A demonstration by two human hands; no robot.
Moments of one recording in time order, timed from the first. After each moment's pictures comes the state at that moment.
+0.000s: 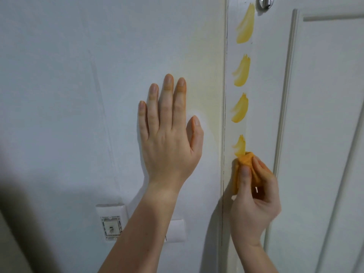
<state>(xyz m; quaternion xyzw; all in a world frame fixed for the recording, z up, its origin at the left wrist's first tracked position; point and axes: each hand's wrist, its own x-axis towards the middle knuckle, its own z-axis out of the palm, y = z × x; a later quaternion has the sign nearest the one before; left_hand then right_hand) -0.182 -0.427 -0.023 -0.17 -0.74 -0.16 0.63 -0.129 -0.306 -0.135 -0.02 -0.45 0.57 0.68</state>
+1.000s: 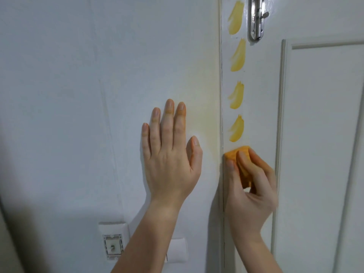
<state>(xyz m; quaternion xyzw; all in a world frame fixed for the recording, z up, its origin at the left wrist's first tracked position) -0.184 -0.427 -0.023 -0.17 -0.74 -0.16 0.63 -0.131 -0.308 -0.083 0.02 -0.50 0.51 0.70</state>
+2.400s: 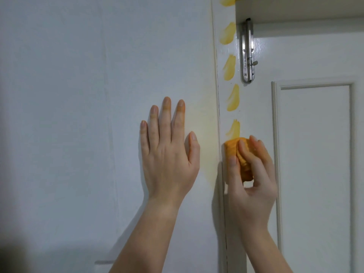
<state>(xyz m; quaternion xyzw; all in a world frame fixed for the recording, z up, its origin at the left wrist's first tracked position) -0.188 -0.426 0.051 -0.17 -0.73 -0.16 0.64 -0.145 -0.287 -0.015 0.07 -0.55 0.42 0.72</state>
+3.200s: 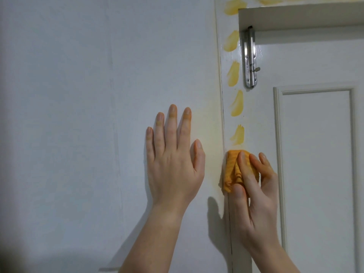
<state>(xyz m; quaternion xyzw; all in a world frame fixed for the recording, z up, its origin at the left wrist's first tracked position) -0.187 -0.430 0.048 -0.19 -0.74 -0.15 0.63 -0.138 -0.279 -0.038 0.12 -0.66 0.32 0.67</state>
